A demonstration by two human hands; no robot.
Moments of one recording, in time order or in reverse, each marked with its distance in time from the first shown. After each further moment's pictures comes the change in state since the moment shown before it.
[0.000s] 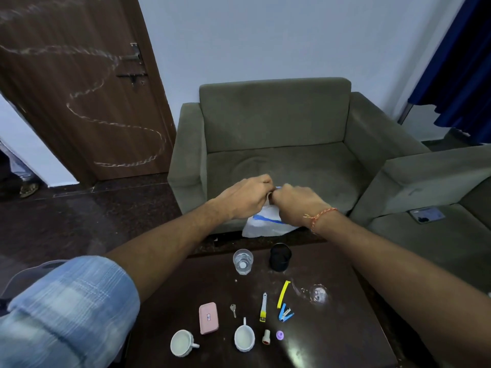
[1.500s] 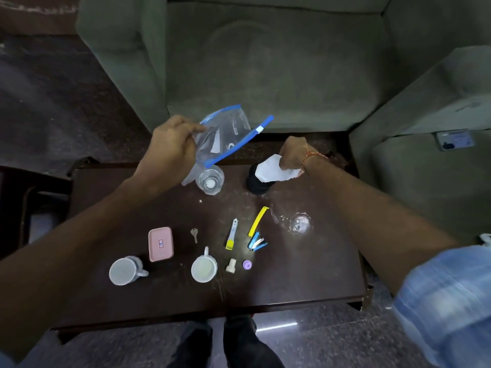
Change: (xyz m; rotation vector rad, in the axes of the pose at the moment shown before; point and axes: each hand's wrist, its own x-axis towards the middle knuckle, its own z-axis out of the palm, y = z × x) left_hand -0.020 -0.096 0.204 -0.323 0.367 -0.474; right_hand 0.144 0.090 0.286 0.502 -0.446 0.389
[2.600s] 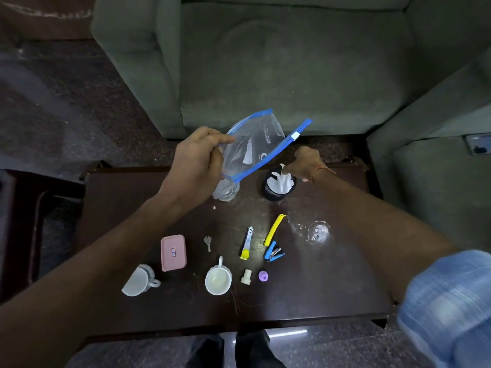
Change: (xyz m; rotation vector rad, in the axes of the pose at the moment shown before) left_hand -0.010 -0.005 0.015 -0.177 0.045 0.033; right_hand 0.055 0.006 0.048 0.224 0.091 0.116
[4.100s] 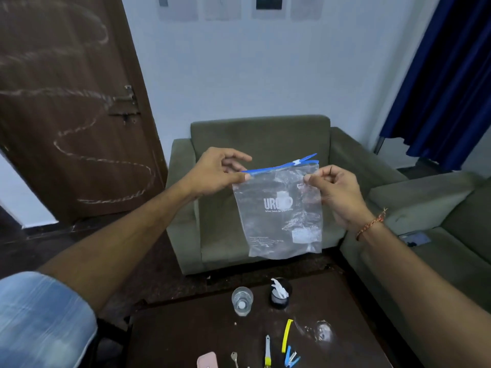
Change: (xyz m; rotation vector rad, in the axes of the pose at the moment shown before) left_hand 0.112 0.208 -0.245 -0.346 -0.259 0.179; right_hand -0.333 -0.101 -0.256 1.116 0.501 -0.687
